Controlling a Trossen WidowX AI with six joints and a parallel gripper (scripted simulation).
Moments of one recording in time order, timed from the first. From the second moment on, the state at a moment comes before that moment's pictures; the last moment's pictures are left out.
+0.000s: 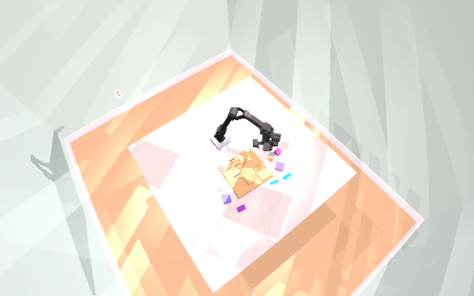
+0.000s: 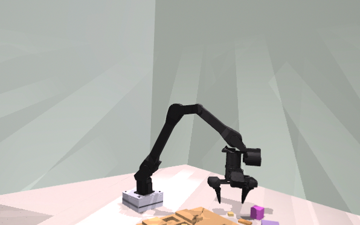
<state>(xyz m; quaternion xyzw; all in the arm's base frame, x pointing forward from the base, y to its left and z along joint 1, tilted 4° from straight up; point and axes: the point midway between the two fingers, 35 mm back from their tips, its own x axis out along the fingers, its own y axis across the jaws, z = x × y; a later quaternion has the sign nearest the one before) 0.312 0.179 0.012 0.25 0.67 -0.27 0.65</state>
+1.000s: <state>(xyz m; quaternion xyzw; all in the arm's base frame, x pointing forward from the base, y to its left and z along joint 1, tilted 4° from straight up) 0.324 0.081 0.052 0.07 0.71 -0.08 0.69</state>
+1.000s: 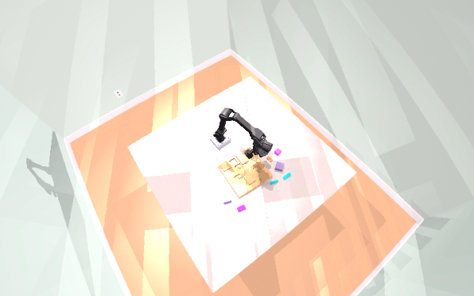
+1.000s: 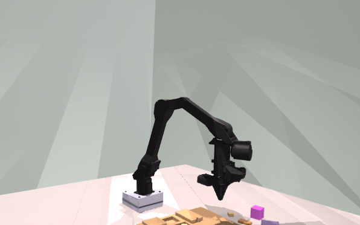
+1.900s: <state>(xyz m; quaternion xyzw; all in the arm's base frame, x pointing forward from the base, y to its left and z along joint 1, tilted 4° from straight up) 0.275 -0.052 0.053 -0.24 0.68 0.23 0.65</state>
